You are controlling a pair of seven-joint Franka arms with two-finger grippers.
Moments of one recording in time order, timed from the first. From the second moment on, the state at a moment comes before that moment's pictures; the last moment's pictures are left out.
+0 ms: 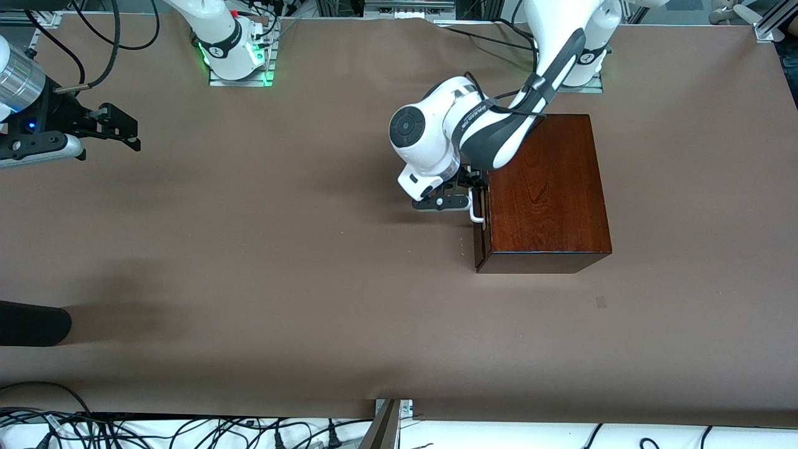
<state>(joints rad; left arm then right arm) -0.50 0.61 -0.30 -1.54 0.36 1.75 -0.86 0.19 -0.02 -0.11 -1.66 0.00 1.62 -0.12</state>
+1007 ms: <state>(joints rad) -0.53 0.63 -0.30 -1.54 0.36 1.93 -0.97 0.19 -0.02 -0.11 -1.66 0.00 1.62 -0.12</state>
